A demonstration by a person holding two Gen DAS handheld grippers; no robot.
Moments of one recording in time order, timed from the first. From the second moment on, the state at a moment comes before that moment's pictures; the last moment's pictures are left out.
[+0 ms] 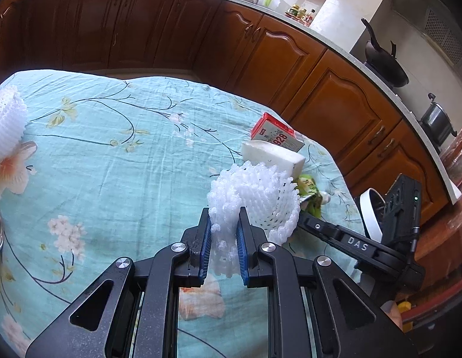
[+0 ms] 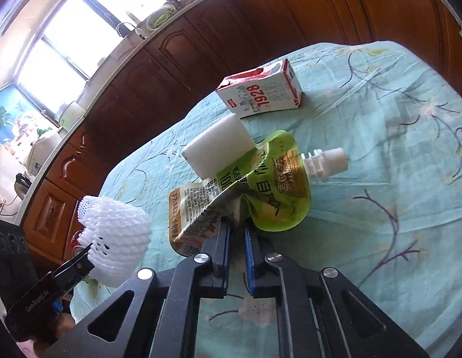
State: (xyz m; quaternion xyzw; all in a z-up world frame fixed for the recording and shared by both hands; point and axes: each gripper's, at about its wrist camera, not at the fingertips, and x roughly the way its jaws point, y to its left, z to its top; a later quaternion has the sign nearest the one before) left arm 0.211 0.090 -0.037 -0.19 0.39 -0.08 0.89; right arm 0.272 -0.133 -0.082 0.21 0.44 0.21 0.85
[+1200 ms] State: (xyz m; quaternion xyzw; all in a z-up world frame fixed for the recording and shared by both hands) left arm 0.233 -0.179 -0.002 -0.05 0.40 -0.28 0.87; right arm 0.159 -0.399 -0.015 0.18 0.32 -0.01 0.93
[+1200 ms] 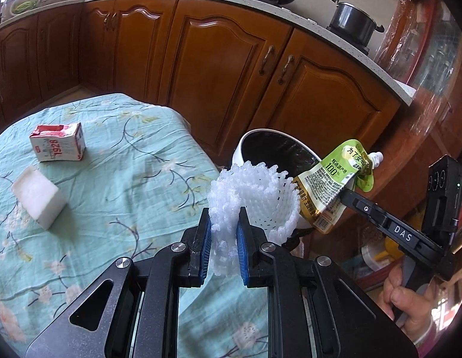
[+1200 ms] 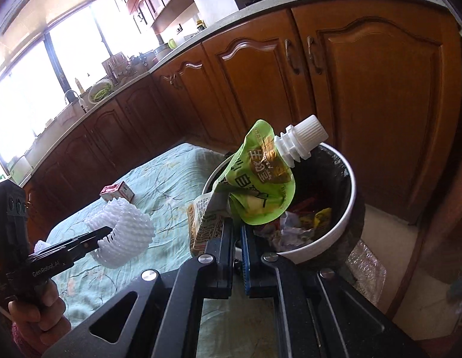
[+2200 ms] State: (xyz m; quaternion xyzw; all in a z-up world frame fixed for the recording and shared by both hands) left arm 0.295 -0.311 -0.016 0.05 0.43 -0.30 0.85; right arm 0.215 -0.431 -0.030 0.08 0.39 -0.03 0.92
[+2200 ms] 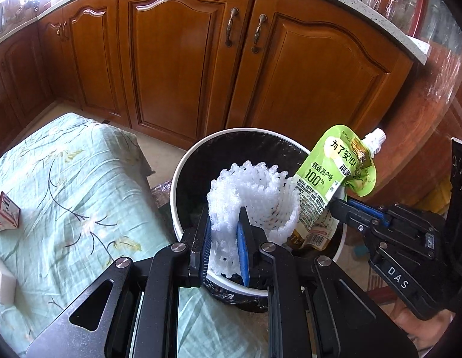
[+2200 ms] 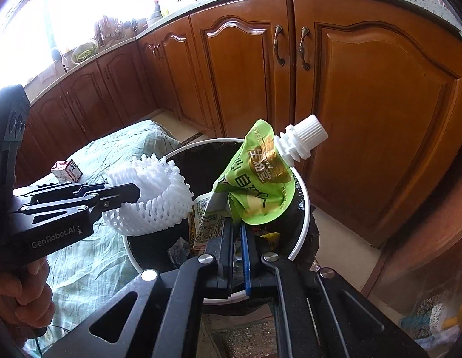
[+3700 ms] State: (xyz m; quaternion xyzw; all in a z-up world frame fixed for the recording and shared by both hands) left arm 0.234 -0.107 -0.034 -0.10 0.43 -0.18 0.88; right arm 0.180 -0.365 -0.034 0.19 0.36 0.07 0.91
